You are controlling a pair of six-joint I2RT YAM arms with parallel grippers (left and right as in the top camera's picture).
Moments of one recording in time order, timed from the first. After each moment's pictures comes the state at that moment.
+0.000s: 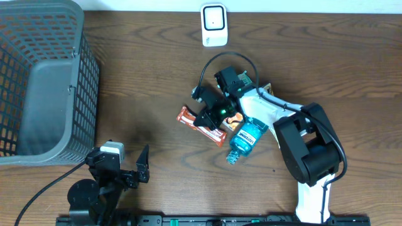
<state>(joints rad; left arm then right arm) -0.01 0.08 0.42 -0.69 0.21 -0.03 0.50 2.09 1.30 -0.47 -0.77 -0.19</state>
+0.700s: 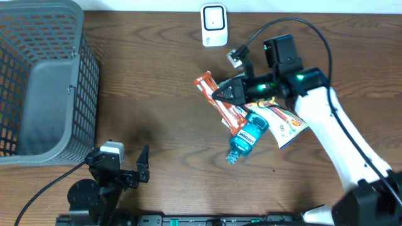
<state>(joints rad) -0.01 0.08 0.42 -0.69 0.21 -0.03 0.33 1.60 1.37 -0.76 -0.93 0.25</state>
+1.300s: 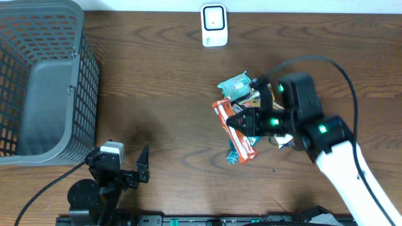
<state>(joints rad) -0.01 0.08 0.42 -0.69 0.21 -0.03 0.38 1.17 0.99 -0.66 -0.71 0.54</state>
